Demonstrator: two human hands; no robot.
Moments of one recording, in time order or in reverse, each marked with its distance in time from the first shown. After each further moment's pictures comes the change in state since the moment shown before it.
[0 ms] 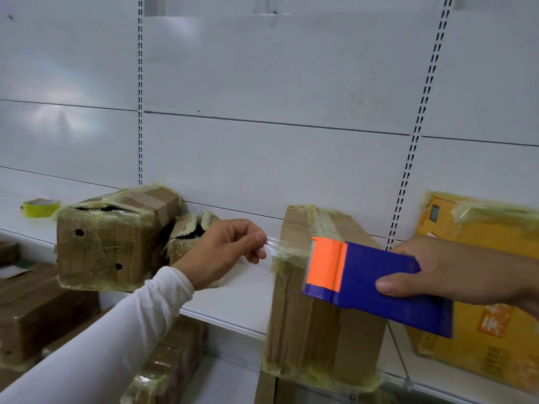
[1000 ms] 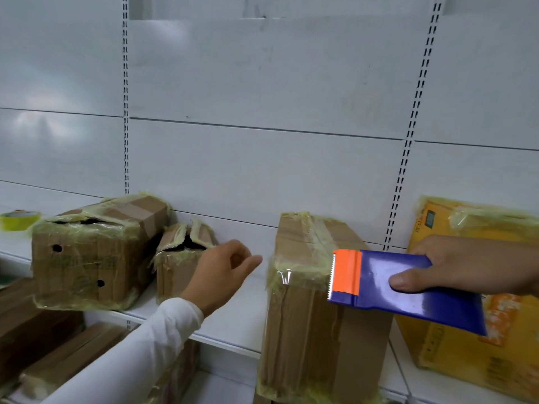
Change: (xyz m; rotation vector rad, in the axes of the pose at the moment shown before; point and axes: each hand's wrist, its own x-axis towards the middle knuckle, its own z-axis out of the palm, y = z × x) left_hand 0.012 -0.038 0.013 0.640 0.274 -0.069; right_hand 0.007 0.017 -0.035 -0.090 -0.017 0.291
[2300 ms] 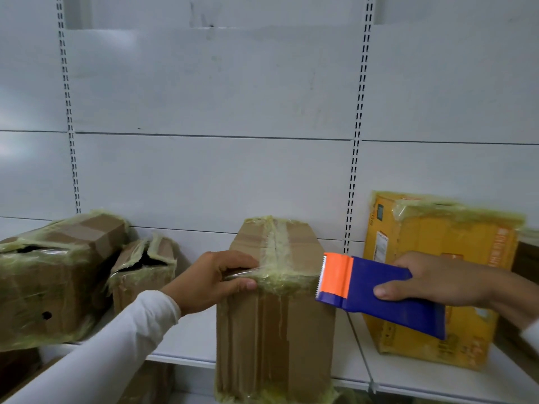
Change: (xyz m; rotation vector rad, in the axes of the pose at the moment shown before) left_hand 0.026 0.033 0.017 -0.098 -0.436 0.367; right_hand -0.022 0.062 0.016 0.167 0.088 0.025
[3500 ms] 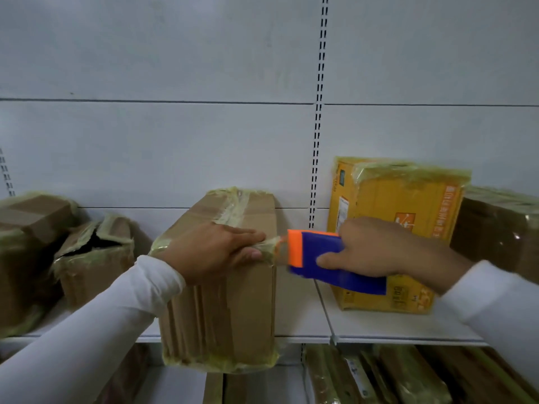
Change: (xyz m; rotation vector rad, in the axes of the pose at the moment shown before) left_hand 0.044 0.034 0.043 0.716 -0.185 0.187; right_hand 0.023 0.011 0.026 -0.710 0.338 0.160
